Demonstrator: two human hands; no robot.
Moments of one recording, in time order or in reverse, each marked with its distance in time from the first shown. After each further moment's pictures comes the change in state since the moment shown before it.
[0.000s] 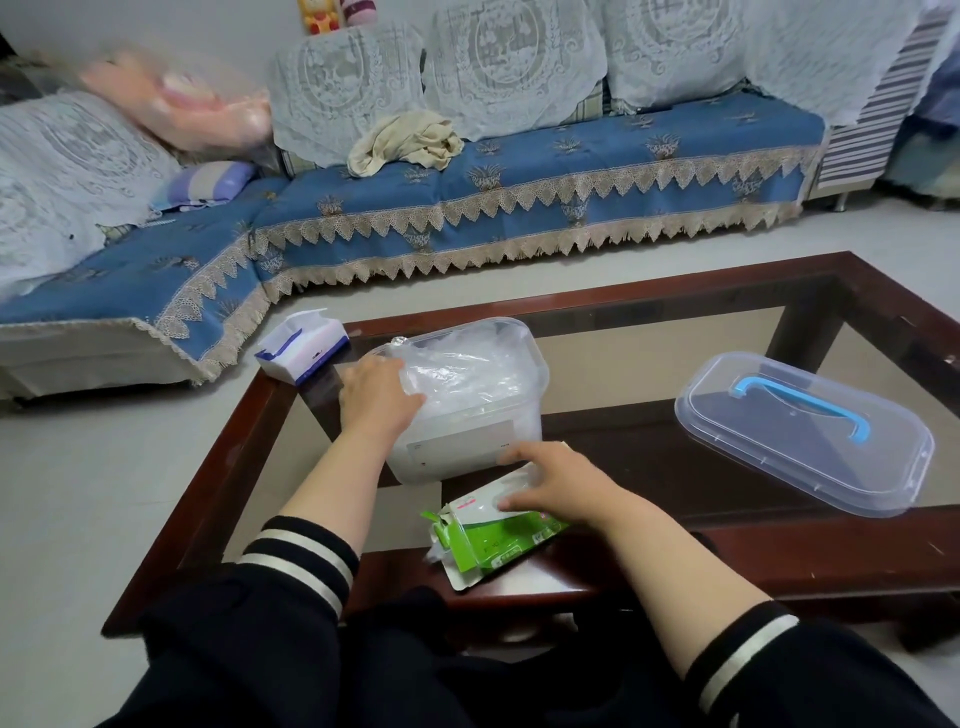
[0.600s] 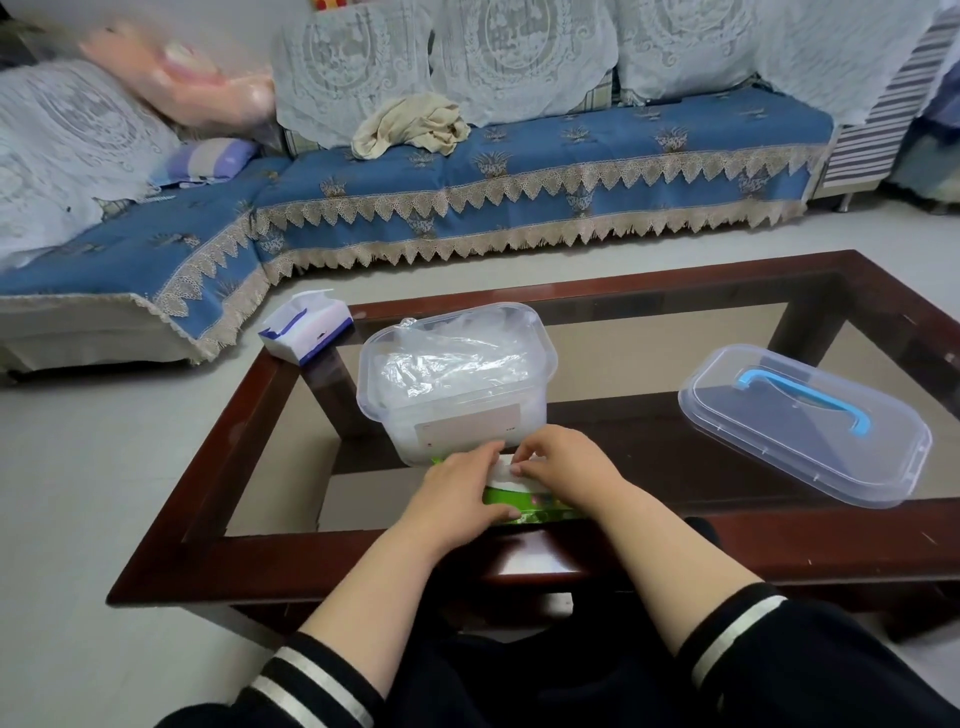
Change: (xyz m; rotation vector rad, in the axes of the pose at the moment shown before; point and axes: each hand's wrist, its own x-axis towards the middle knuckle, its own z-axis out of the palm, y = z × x) left_hand -0.107 0.000 0.058 -0.139 -0.368 0.381; right_hand 0.001 -0.011 0.008 -0.126 0.122 0.057
